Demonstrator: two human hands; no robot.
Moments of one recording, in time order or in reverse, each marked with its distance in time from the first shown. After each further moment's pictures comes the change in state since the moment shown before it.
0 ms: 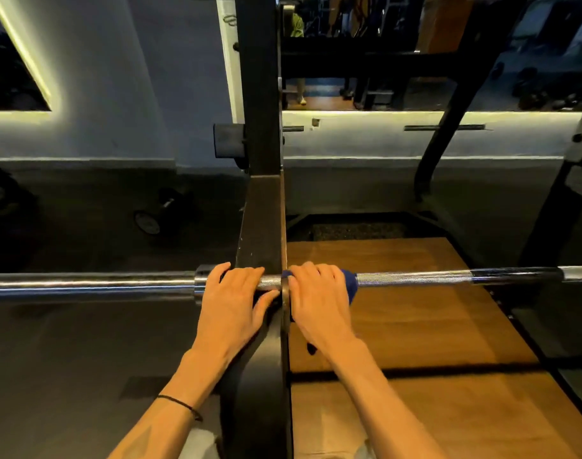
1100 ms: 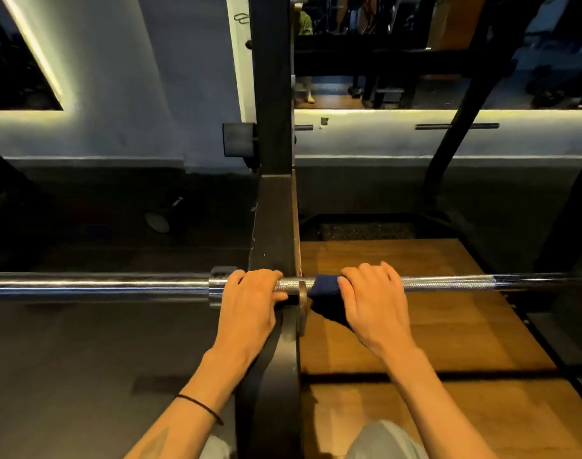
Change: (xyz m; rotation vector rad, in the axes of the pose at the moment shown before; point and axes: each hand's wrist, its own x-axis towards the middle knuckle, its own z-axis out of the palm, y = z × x) left_hand 0.006 0.007 -0.001 -0.207 -0.044 -0.083; right_hand -0.011 0.058 -0.012 -0.059 0.019 0.068
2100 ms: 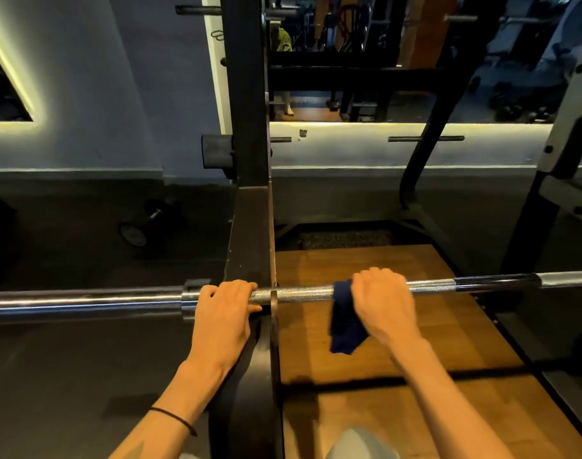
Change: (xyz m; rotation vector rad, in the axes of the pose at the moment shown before) left_hand -0.002 -0.002 0.002 0.097 0.088 0.090; right_hand 0.014 0.051 -0.024 -0.245 -0.051 -0.046
